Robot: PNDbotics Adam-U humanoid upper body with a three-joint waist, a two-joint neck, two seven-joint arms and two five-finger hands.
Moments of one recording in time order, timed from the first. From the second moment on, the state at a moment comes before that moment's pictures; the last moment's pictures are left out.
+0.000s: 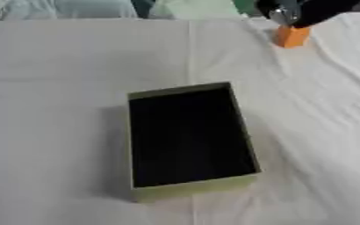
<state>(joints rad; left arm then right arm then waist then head) -0.23 0.33 0.12 -1.99 -0.05 -0.38 0.70 -0.99 -0.91 0.39 -1.94 0.54 0.01 0.47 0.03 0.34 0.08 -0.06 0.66</state>
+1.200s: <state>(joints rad) -0.22 0.33 0.11 -1.99 -0.04 -0.37 0.69 -0.95 -0.77 0.65 -1.99 0.57 -0.13 0.56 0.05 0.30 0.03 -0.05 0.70</state>
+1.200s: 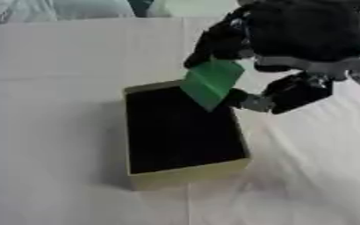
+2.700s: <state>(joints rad) -0.22 0.31 0.11 -1.99 -0.03 -0.36 0.68 -0.88 -0.67 0.69 -1.97 0.79 -0.17 0.61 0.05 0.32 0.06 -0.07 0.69</state>
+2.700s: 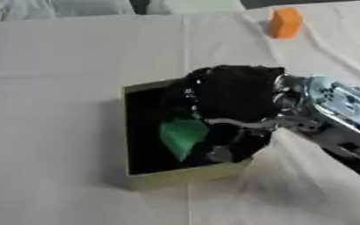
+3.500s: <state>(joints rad) -0.22 0.31 0.11 -1.99 -0.03 -0.36 0.69 -0.91 -0.73 0.51 -1.98 0.73 -0.11 0.44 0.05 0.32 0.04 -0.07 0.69</state>
